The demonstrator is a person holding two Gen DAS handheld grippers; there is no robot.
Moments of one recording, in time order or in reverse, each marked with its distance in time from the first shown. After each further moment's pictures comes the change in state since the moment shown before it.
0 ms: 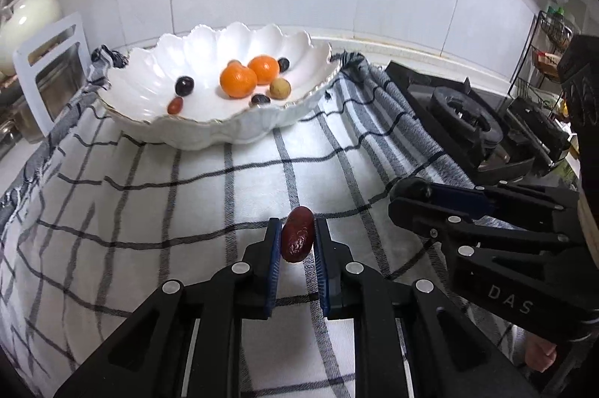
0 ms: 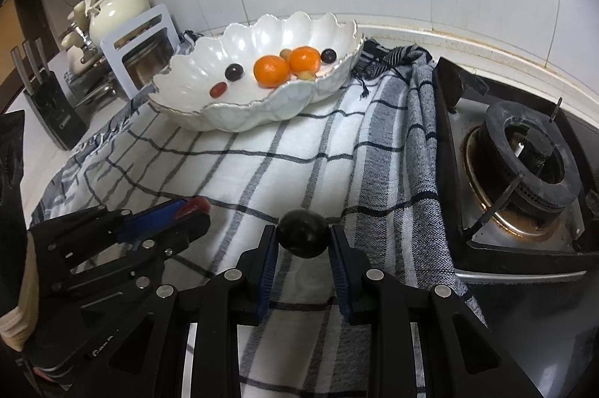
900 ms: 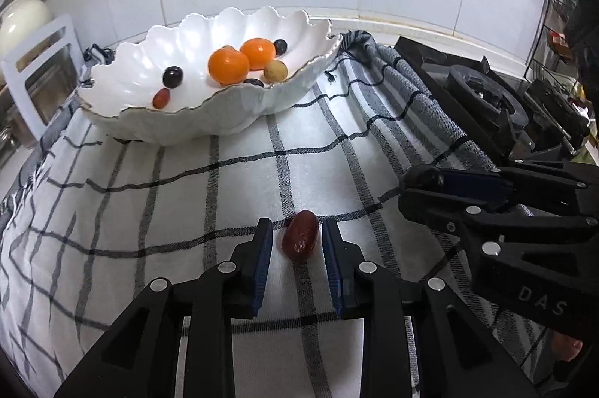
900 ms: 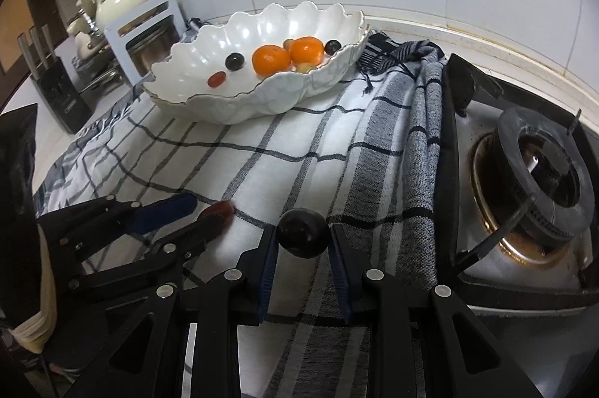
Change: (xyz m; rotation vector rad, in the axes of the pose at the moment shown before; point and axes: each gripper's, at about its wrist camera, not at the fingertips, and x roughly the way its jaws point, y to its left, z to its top) left arm 0.043 -0.015 0.001 0.042 0.052 0.061; right arm 0.018 -0.017 0.002 -0.046 0.038 0.035
